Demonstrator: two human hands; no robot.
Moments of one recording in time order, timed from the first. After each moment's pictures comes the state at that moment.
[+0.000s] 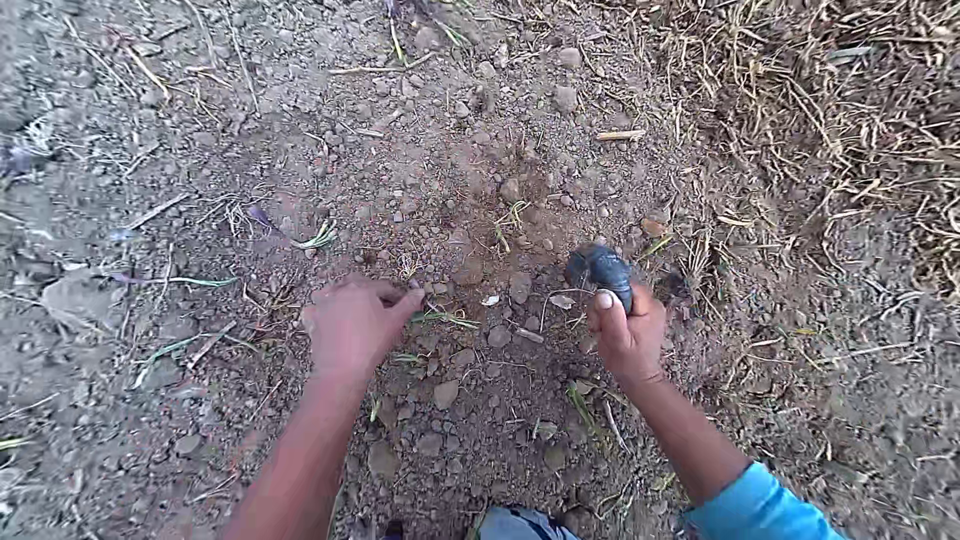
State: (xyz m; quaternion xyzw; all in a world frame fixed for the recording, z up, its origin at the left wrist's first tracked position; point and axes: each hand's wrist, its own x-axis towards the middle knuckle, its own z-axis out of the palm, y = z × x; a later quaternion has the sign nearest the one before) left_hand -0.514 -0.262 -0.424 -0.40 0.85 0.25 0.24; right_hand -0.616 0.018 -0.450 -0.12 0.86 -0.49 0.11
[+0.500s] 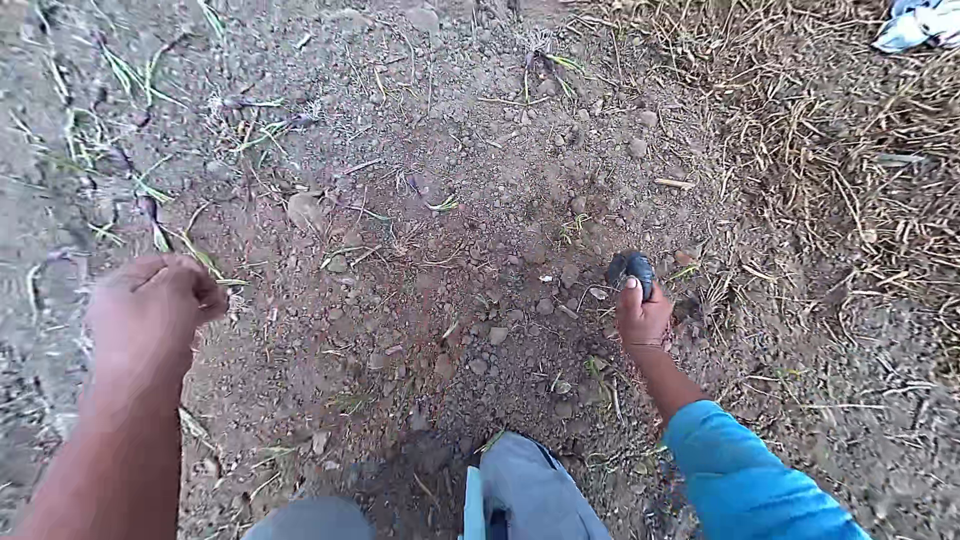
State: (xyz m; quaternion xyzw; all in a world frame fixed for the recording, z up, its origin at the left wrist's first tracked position) left_hand -0.347 -0.380 -0.248 -0.69 0.65 0.30 -0.06; right_hand -0.626 0.018 -0.448 -0.11 0.91 -0.38 0.16
